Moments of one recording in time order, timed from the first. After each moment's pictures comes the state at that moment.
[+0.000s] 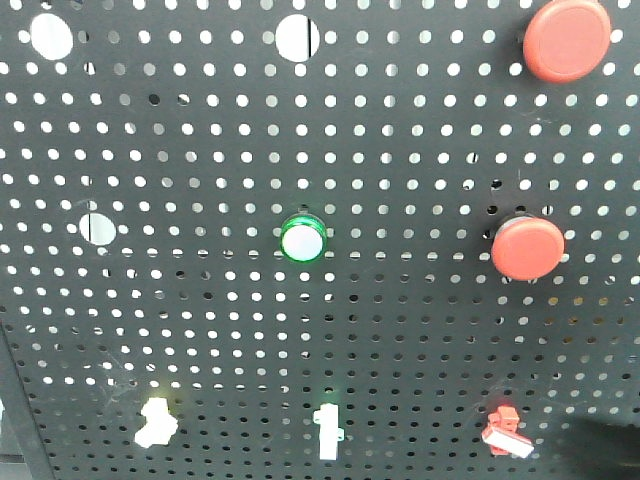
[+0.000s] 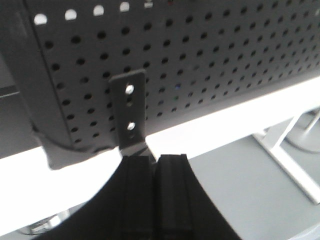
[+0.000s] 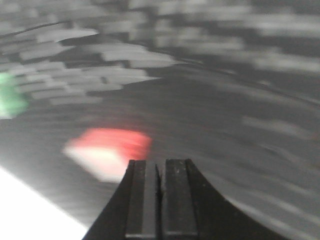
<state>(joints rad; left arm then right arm) -0.50 0.58 -0.27 0.02 0.23 -0.08 0.47 0.72 -0.57 0.19 0.21 -0.33</state>
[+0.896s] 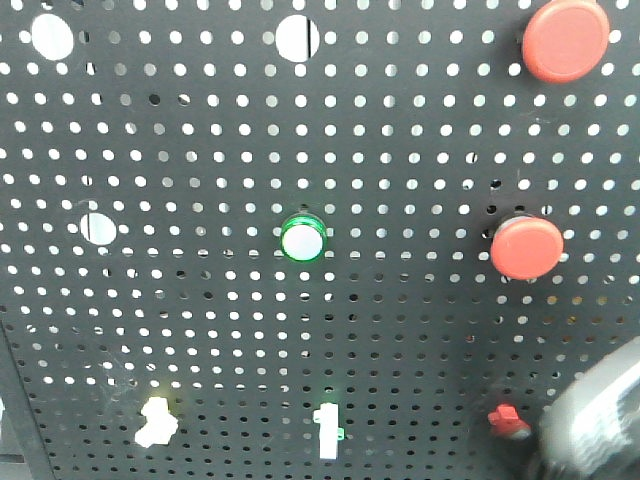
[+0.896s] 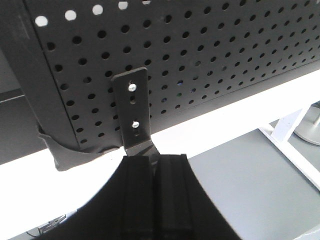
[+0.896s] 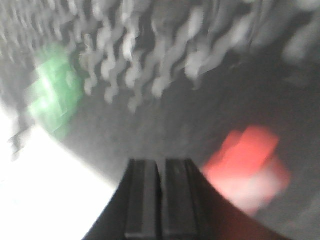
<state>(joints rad) -0.50 0.58 -0.27 0.06 0.23 -0.08 0.53 0.92 -0.59 0.32 0.24 -0.35</state>
